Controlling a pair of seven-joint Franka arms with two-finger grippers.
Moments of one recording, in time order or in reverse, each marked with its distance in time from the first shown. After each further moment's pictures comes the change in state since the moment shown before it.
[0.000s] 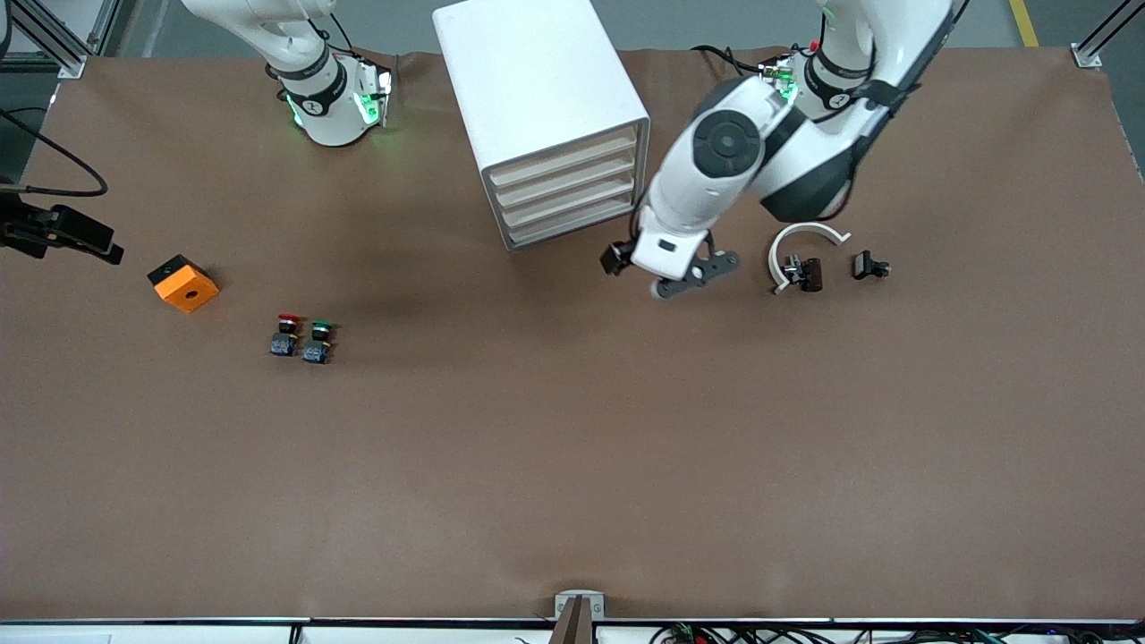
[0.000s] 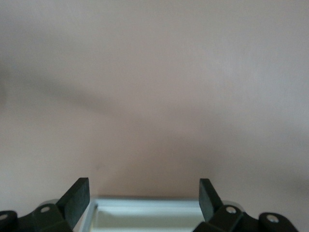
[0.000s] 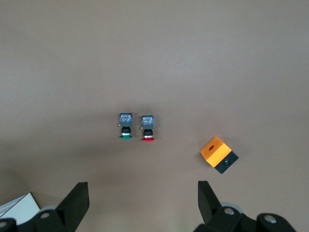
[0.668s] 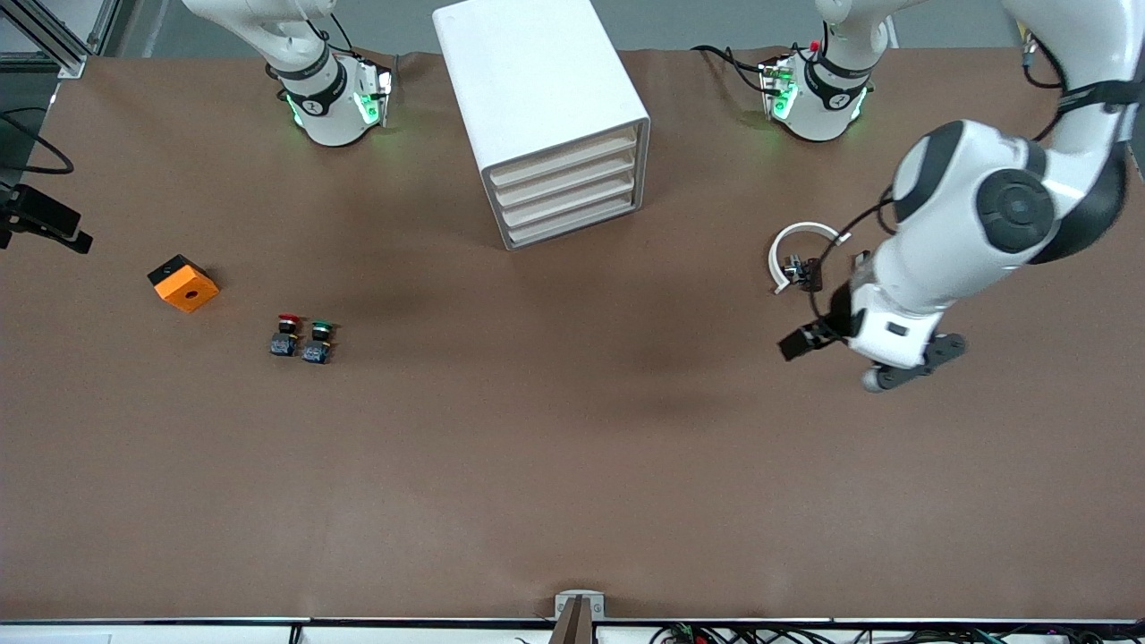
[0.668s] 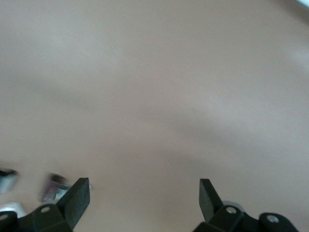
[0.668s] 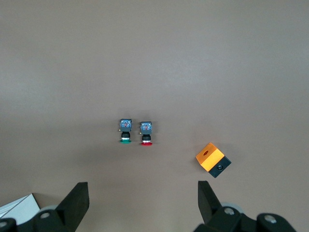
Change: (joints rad) left arm 0.362 -0.009 -0.001 0.185 0.108 -0.172 0.369; right arm -0.009 -0.005 0.010 0.089 0.000 -0.046 -0.013
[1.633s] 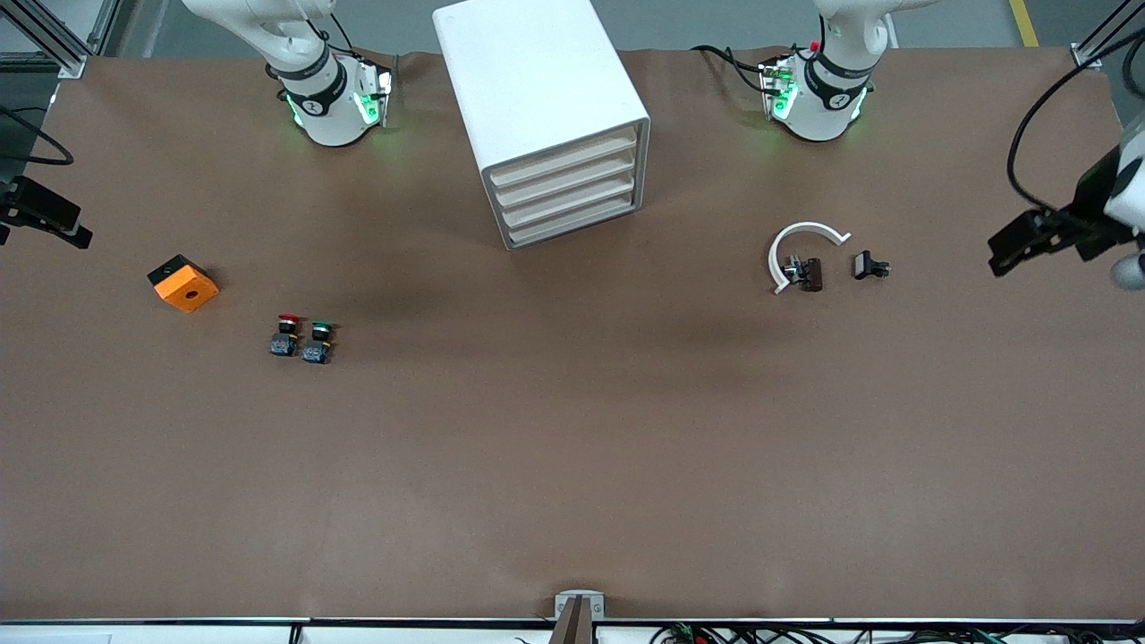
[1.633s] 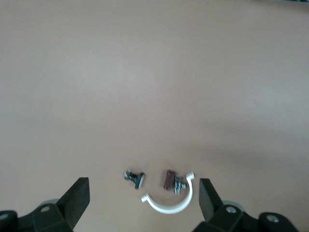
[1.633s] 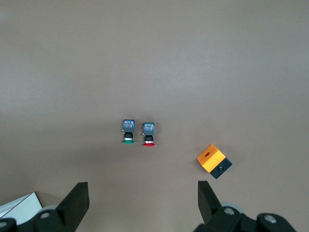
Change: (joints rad) left arm -0.249 -0.273 0.510 0.216 -0.091 -0.416 0.551; right arm 0.001 0.000 0.013 0.010 0.000 -0.005 0.000
